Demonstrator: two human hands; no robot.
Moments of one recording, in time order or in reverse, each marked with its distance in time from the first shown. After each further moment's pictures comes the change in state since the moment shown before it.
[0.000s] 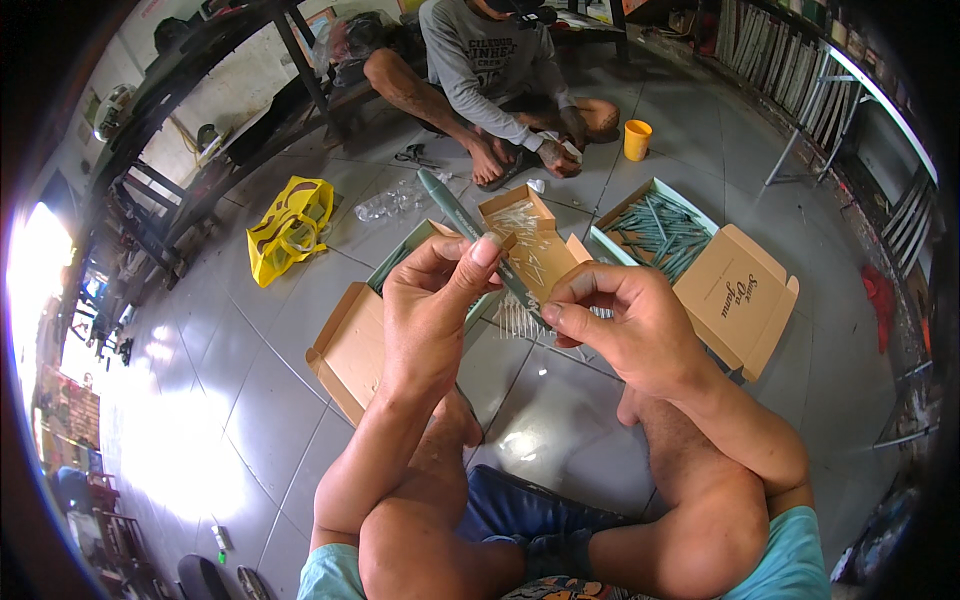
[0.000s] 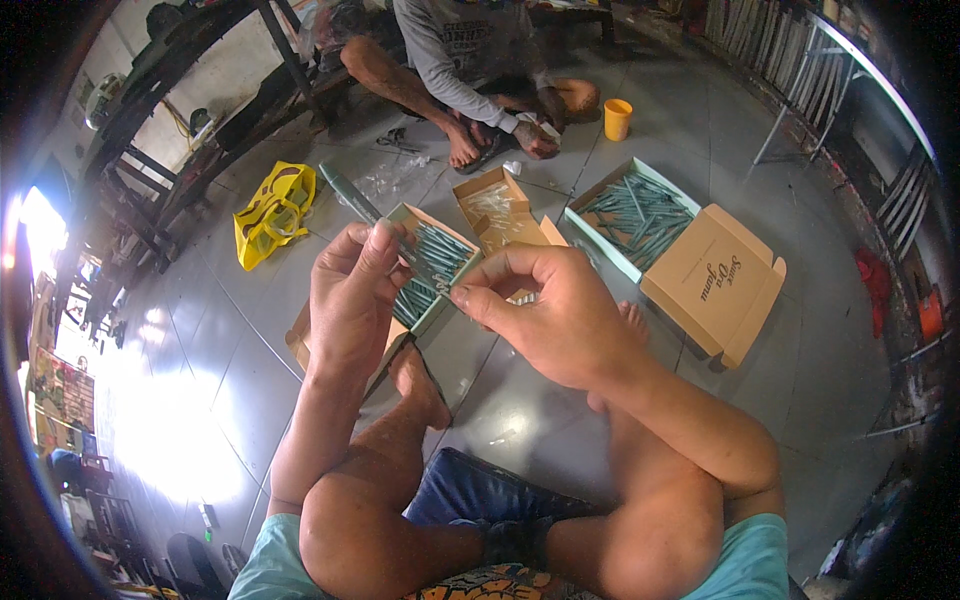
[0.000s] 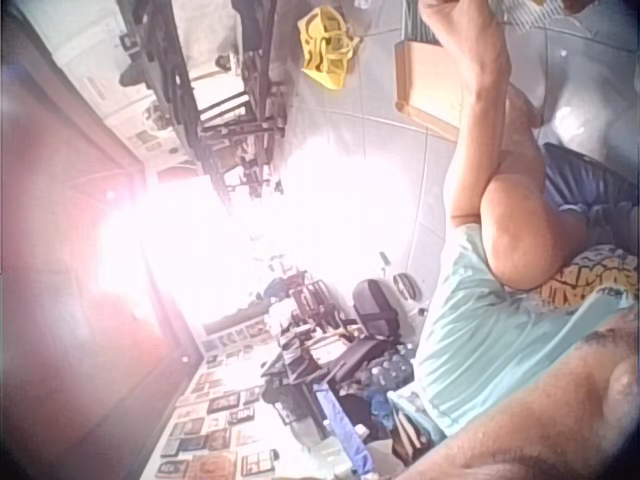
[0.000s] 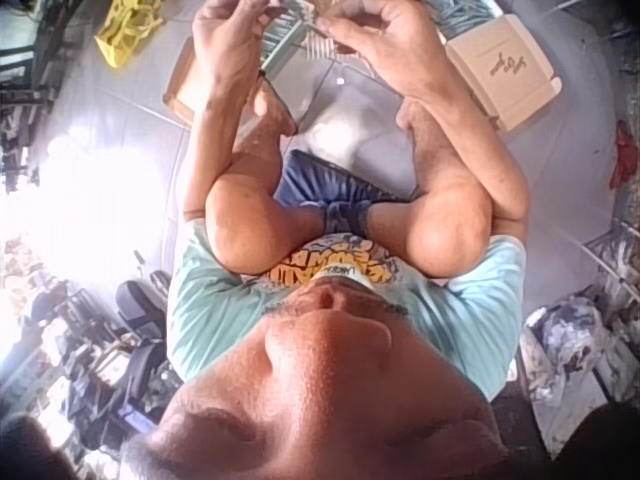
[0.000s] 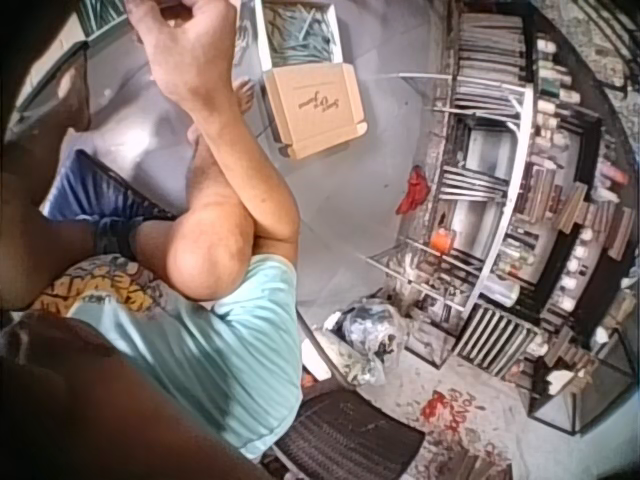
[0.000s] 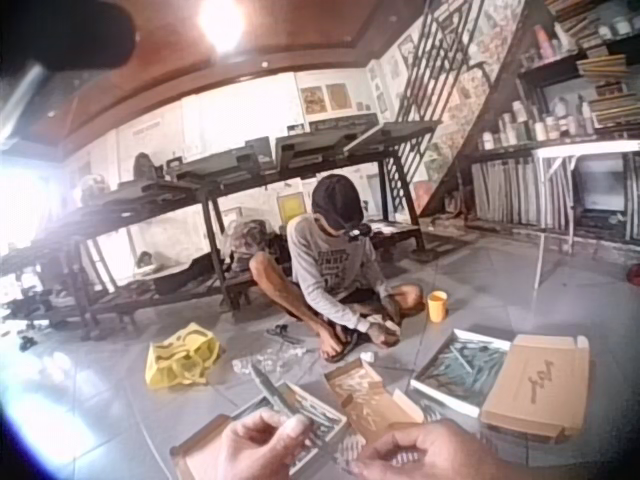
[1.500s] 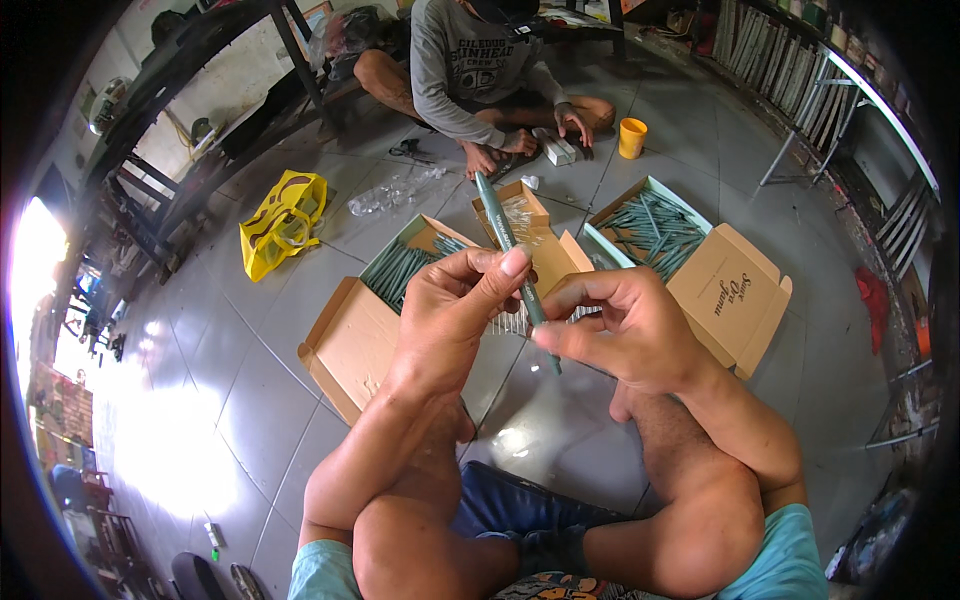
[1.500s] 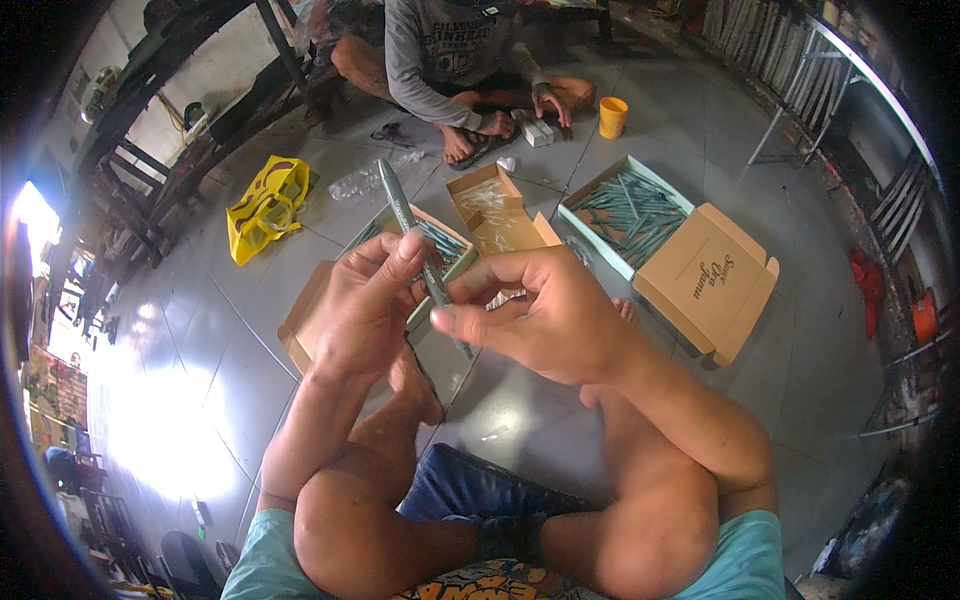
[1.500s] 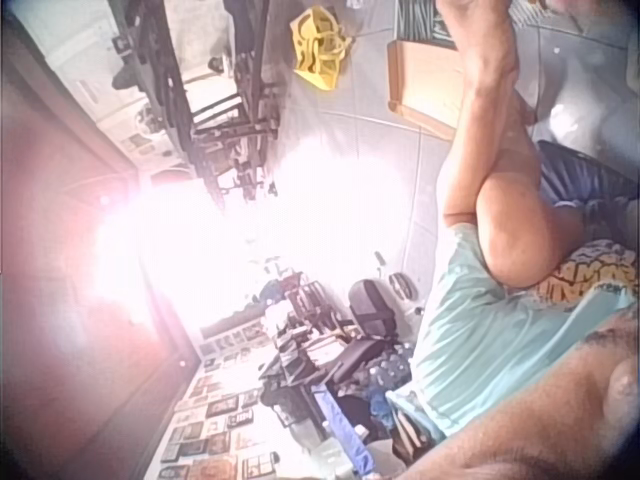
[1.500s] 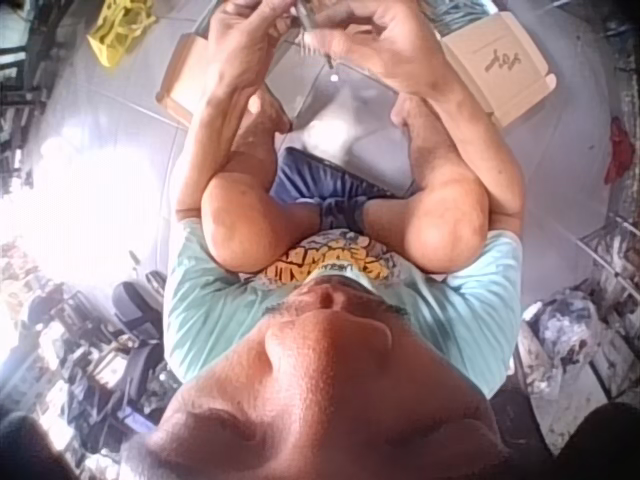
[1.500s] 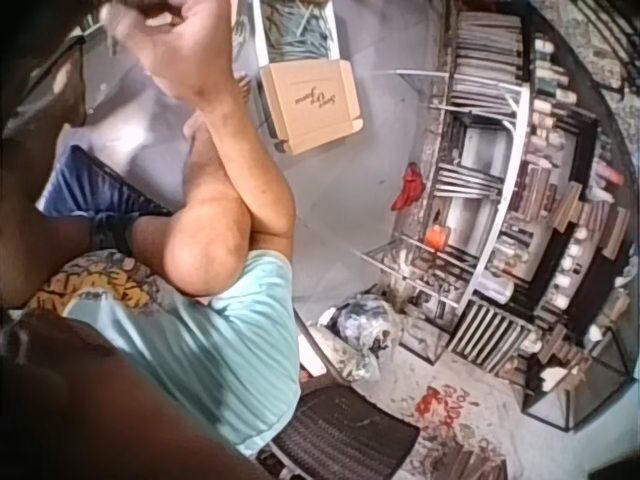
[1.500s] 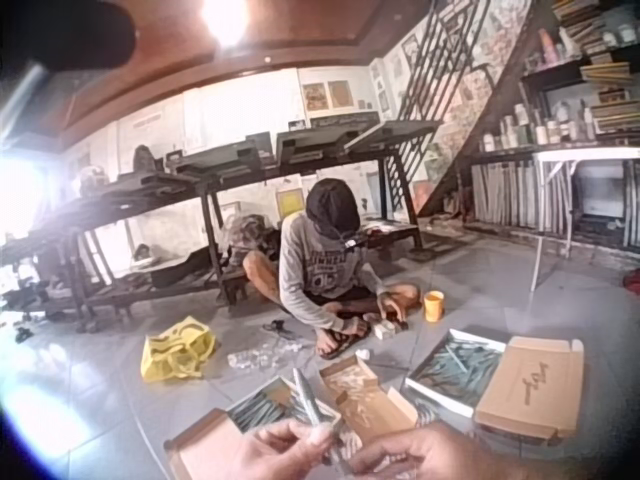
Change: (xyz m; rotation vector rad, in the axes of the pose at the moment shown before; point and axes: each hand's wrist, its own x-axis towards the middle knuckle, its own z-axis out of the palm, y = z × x) left_hand -0.006 -0.004 0.013 -0.069 -0.016 -0.219; right_hand -0.003 -0.005 -0.009 0.003 -0.184 -0.027
